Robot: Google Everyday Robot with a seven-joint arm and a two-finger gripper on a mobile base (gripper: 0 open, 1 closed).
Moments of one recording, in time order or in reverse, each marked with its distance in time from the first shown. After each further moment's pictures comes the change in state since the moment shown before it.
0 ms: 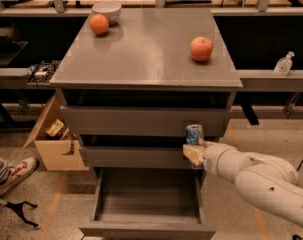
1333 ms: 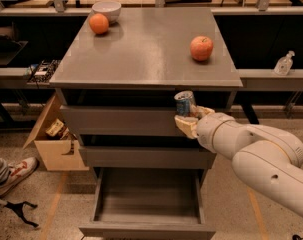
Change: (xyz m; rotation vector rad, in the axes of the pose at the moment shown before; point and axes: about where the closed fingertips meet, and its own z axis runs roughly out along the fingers) arm -0.115 0.040 -0.040 0.020 -0.178 -0.294
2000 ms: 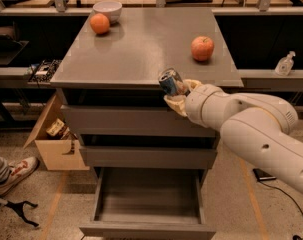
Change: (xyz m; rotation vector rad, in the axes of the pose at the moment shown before) arm -0.075 0.009 0.014 -0.009 -0.031 -0.314
